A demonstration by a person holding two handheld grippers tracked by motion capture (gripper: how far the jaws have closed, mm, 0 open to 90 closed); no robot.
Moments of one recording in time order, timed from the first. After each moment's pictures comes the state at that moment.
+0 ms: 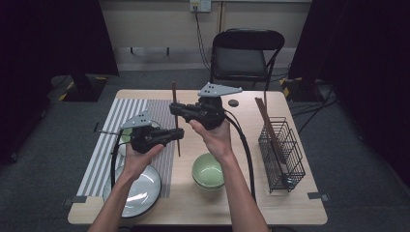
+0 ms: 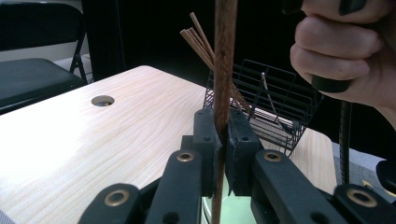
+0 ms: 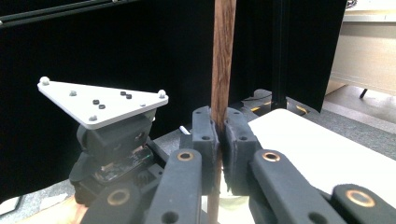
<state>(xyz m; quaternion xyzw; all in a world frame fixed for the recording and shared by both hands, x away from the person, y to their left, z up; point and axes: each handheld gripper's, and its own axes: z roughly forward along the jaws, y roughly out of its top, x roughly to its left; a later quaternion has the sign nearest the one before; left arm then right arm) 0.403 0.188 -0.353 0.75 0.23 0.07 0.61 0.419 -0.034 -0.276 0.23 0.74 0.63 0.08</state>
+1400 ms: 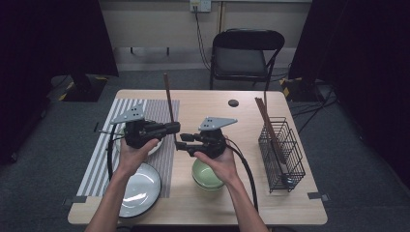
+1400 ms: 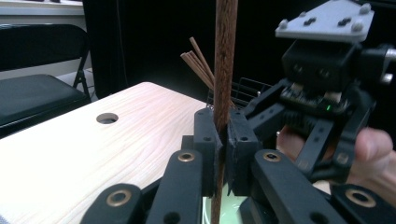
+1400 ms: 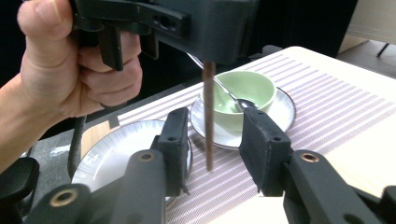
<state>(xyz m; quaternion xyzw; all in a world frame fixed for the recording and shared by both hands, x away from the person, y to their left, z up) 0.401 0.196 -0.334 0.74 0.22 0.08 0.63 0.398 -0.043 -0.359 0.23 0.79 0.57 0.05</state>
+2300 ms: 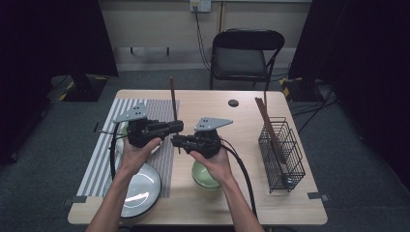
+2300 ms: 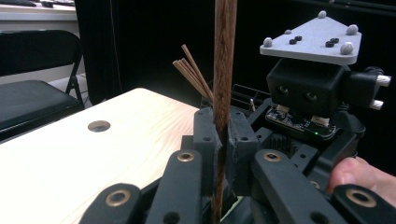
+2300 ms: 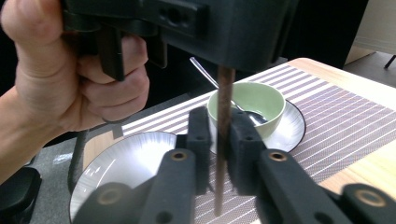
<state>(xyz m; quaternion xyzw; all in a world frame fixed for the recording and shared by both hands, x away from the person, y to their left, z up) 0.402 0.190 -0.328 0.73 0.22 0.08 0.64 0.400 -0.033 -0.363 0.22 0.78 0.59 0.05</state>
